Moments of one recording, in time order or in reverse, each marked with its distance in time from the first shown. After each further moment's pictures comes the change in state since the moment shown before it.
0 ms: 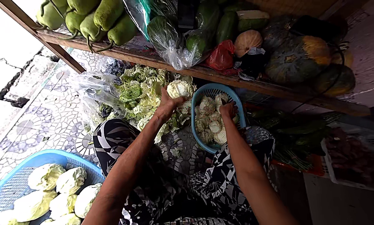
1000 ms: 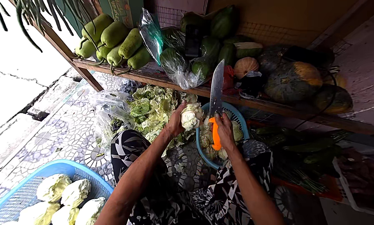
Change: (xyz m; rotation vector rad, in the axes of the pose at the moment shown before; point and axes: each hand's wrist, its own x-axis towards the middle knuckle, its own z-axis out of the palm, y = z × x) left_hand -0.019 0.023 0.014 -0.176 -0.182 -0.152; right_hand -0.138 -0.030 -0.058 0.788 -0.290 -0.504
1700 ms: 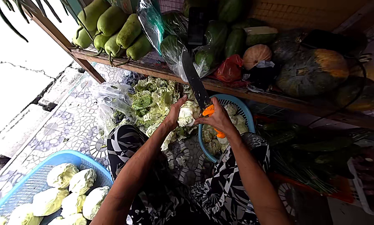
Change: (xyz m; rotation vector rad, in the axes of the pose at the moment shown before) left_hand 0.004 -0.005 -0.012 0.282 0.101 -0.022; right_hand 0.031 -0.011 0.000 -0.503 -0.323 -0.268
